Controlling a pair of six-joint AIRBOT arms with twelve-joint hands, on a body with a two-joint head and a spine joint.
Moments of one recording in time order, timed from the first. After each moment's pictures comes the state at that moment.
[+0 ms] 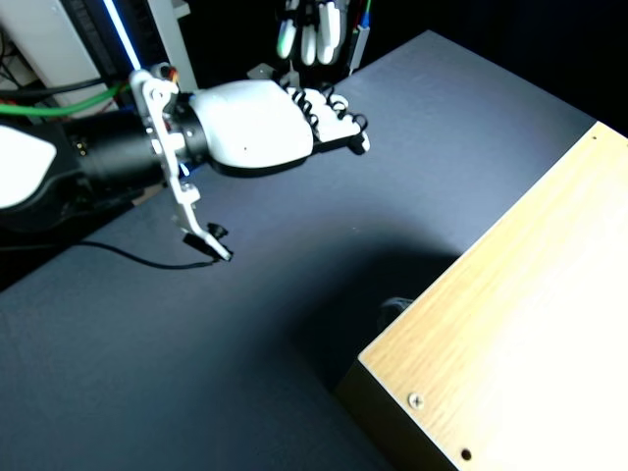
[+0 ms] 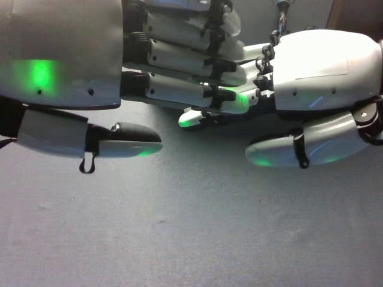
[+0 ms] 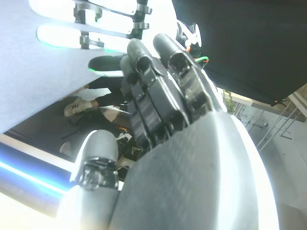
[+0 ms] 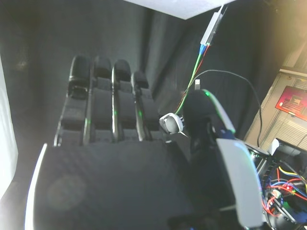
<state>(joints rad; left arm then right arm) -0.03 -0.77 1.06 1.54 -1.03 0.12 -0.25 -1.07 1.23 -1.21 0.78 0.07</state>
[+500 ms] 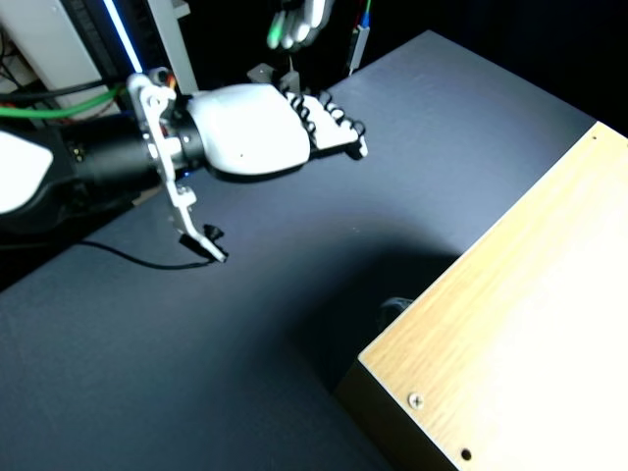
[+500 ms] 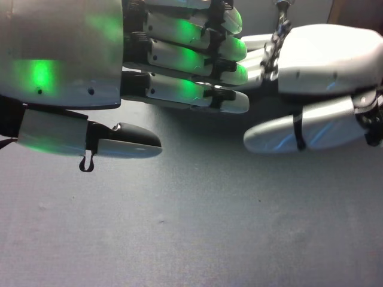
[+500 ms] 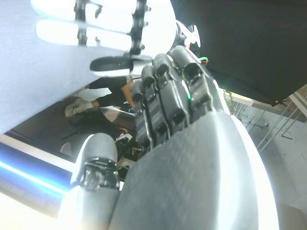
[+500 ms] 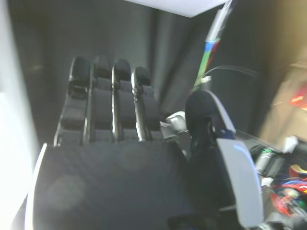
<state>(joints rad) -0.03 -0.77 1.06 1.54 -1.03 0.12 -0.28 -1.05 1.22 -1.04 0.70 0.07</state>
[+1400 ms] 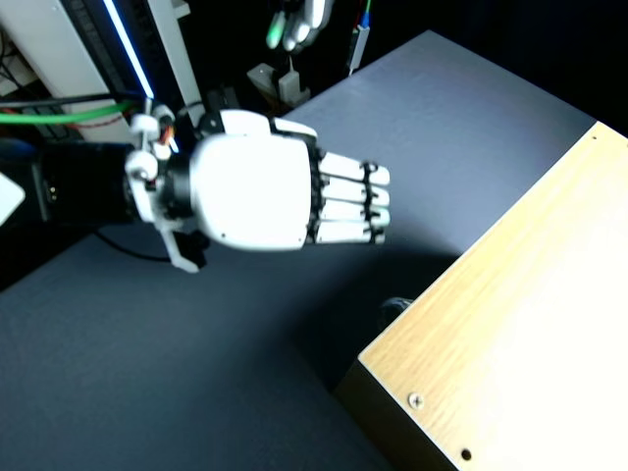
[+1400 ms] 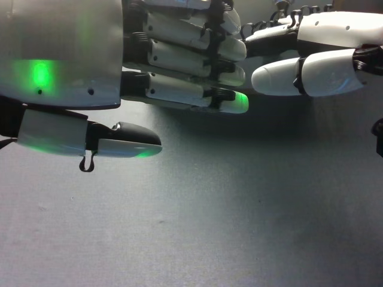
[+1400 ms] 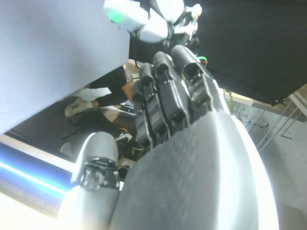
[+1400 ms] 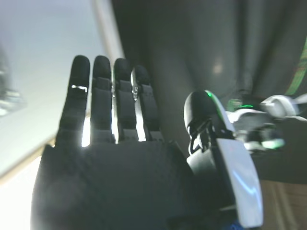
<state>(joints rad) -0.03 -0.77 1.06 1.54 -1.03 0.12 -0.29 -1.02 1.18 -0.66 0.40 0.07</state>
